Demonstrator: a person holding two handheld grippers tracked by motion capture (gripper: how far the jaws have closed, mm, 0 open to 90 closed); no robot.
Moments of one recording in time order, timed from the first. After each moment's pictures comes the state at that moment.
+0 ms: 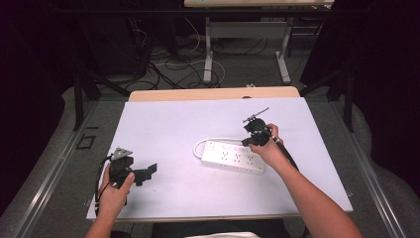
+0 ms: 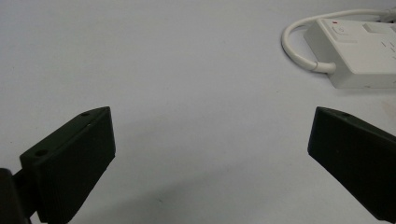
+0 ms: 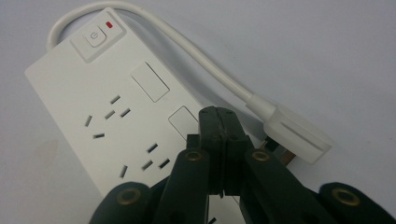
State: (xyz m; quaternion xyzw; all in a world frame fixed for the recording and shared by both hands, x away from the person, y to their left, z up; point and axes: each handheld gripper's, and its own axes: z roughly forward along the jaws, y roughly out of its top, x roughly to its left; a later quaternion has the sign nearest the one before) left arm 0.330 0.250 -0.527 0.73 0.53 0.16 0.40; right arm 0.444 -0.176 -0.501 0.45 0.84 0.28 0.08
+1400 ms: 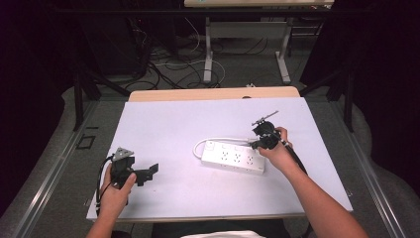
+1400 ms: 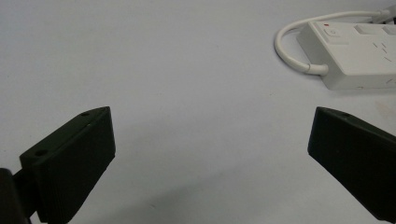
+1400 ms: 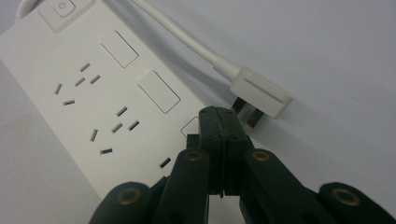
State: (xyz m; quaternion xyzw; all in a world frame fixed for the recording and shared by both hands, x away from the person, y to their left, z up) left arm 0.329 0.247 -0.525 0.73 0.52 0.17 0.40; right arm 0.433 -0.200 -0.506 0.47 0.84 0.27 0.09
